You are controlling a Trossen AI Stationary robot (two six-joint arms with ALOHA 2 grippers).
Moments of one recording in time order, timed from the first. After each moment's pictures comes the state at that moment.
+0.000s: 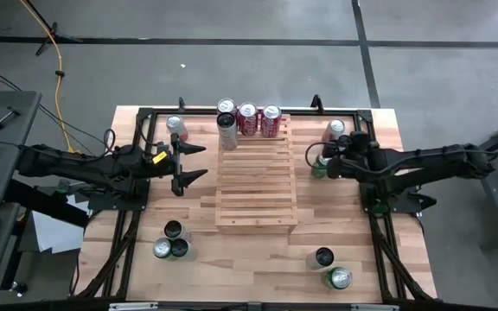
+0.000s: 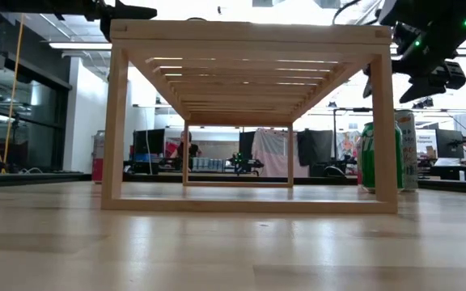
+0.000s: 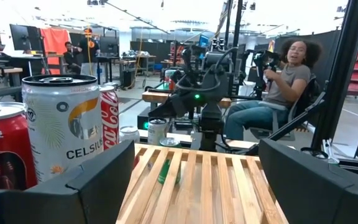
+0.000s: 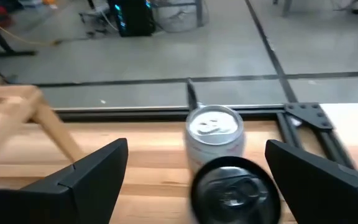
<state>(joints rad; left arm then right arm) -0.06 0.68 0.41 0.39 -0.22 -0.03 -0.02 0.94 0.65 -0.93 1.12 1.32</state>
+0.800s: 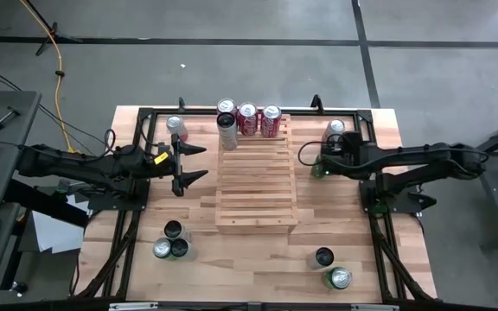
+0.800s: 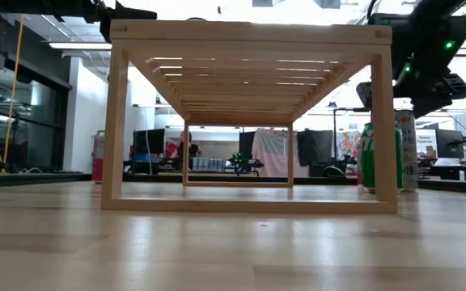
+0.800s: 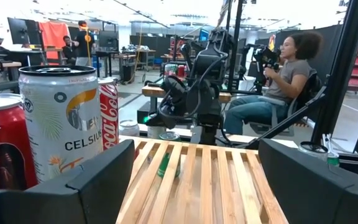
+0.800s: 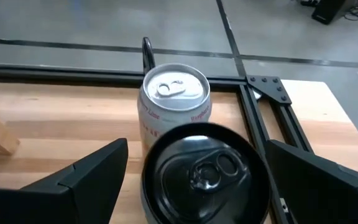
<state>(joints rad) -0.06 0.68 0.41 0.36 -0.22 -0.04 -0.13 1.12 0.65 -1.00 1.02 1.38</state>
